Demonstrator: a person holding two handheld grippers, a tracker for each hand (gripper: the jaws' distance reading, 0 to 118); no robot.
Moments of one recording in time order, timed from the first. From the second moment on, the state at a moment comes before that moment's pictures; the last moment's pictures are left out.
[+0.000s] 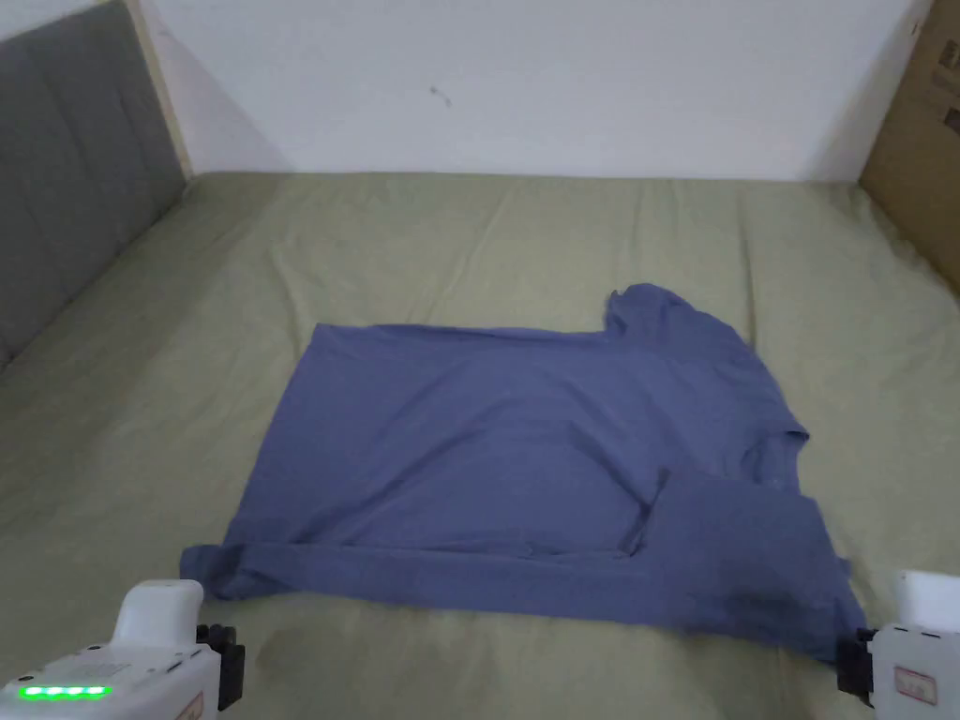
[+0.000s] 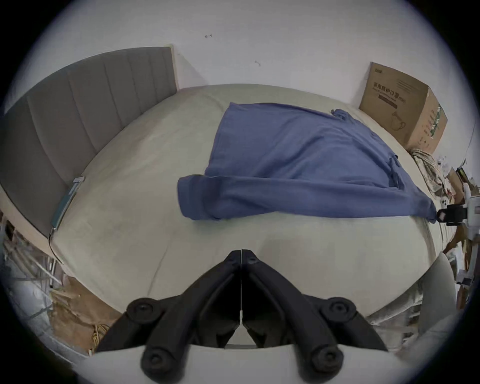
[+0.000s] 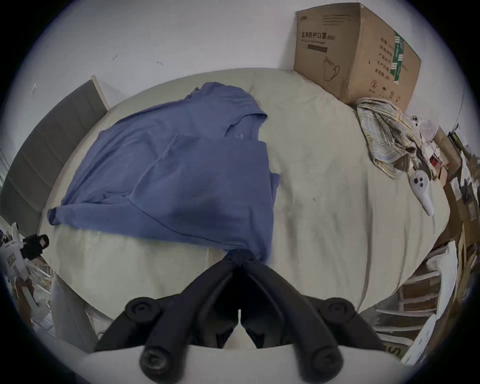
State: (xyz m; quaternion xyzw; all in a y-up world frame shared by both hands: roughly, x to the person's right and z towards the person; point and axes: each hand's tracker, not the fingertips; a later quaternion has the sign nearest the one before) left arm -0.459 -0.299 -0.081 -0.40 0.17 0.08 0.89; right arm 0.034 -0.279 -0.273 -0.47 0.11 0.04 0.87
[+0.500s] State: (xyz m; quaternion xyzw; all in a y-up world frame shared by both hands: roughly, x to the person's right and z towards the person) left arm -0.527 -0.300 -0.143 -0.36 0.22 0.10 0.90; right arm 0.032 -0.291 -0.289 -0.50 0.10 0.03 0.86
